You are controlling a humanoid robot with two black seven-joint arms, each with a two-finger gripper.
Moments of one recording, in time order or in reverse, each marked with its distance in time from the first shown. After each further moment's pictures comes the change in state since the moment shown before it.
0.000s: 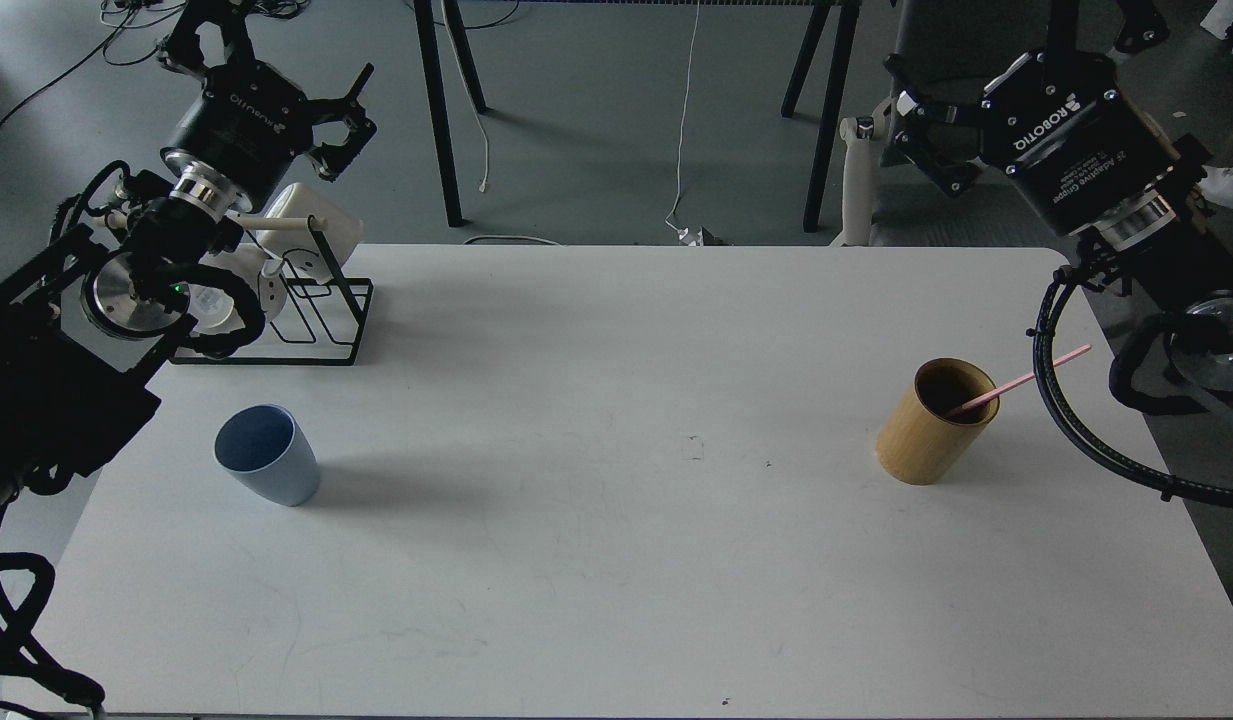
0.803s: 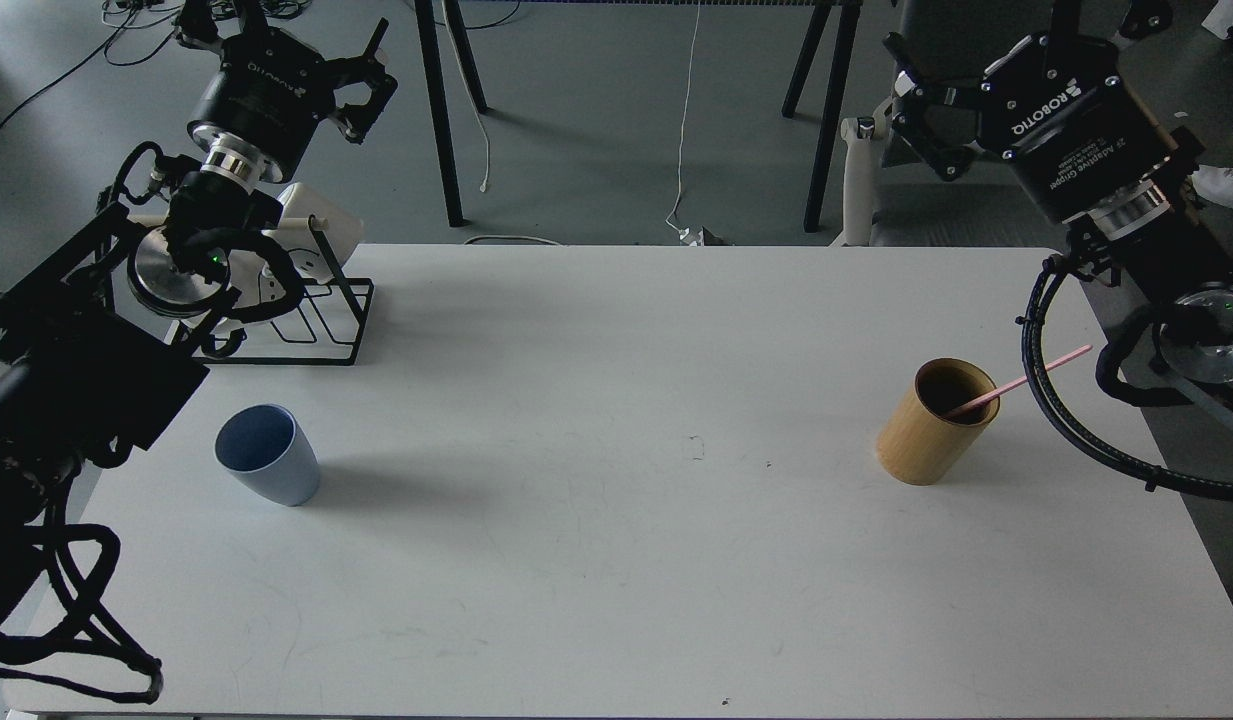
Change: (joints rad) left arm -0.057 -0.107 -0.092 0.069 -0.055 0.000 0.003; right arm -0.002 0.038 0.051 -0.005 -0.001 0.000 0.000
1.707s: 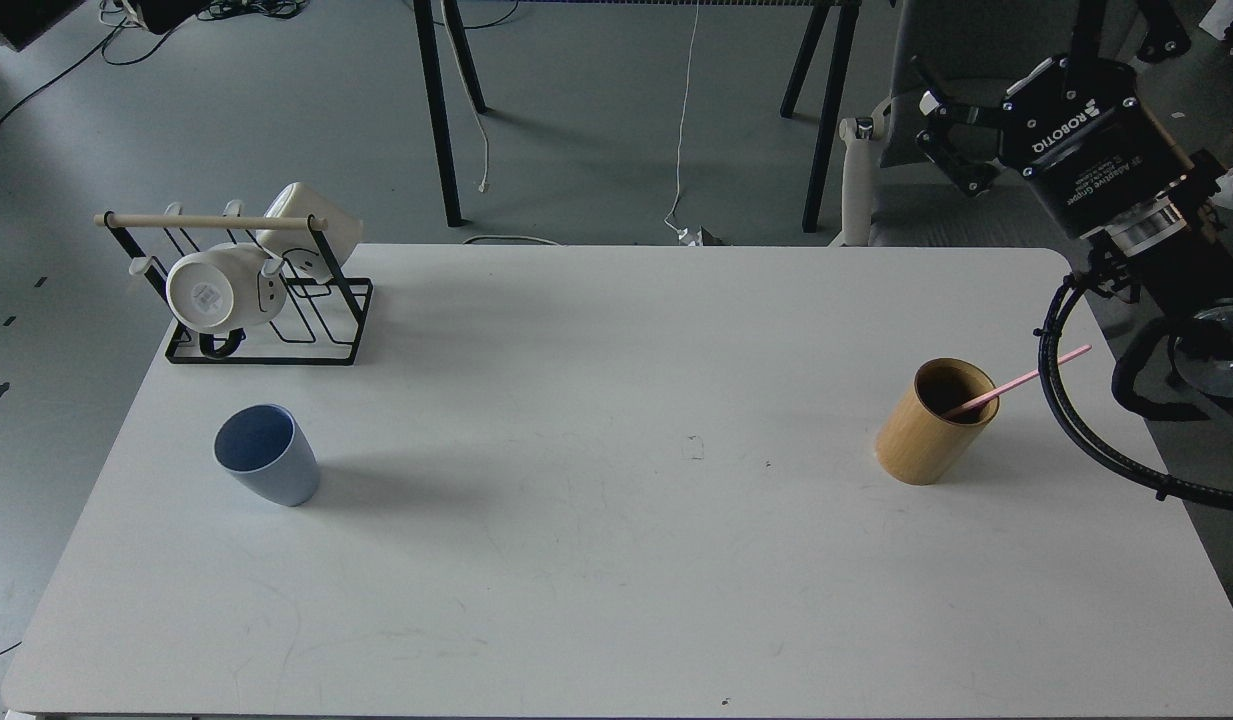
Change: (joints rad) left arm -0.247 0.763 0.412 -0.575 0.172 0.000 0.009; right arm -0.048 -0.019 0.016 -0.038 -0.002 0.000 0.000
